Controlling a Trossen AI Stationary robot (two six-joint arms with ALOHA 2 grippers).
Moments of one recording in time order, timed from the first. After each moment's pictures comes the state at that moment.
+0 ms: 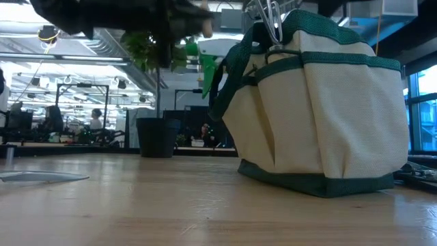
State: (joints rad) left arm -0.06 1.34 0.56 0.84 -0.24 -0.50; right arm 0.44 1.65 1.64 -1.34 0.32 1.18
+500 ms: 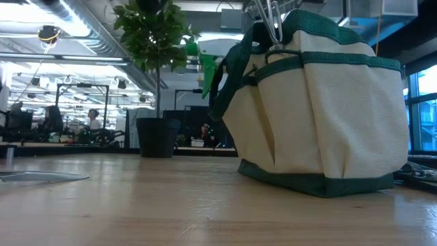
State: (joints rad) left arm -0.32 1.23 0.62 0.81 -0.05 -0.73; right arm 0.69 1.60 1.64 -1.12 0.56 1.45
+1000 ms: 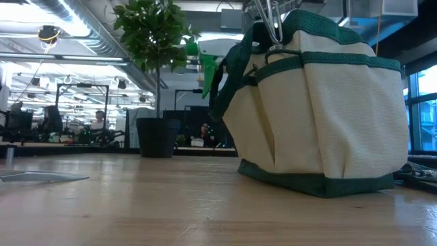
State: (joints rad) left arm -0.37 1.52 1.11 0.57 -0.03 -0.68; right arm 0.87 1.60 1.56 -1.34 0.56 1.64
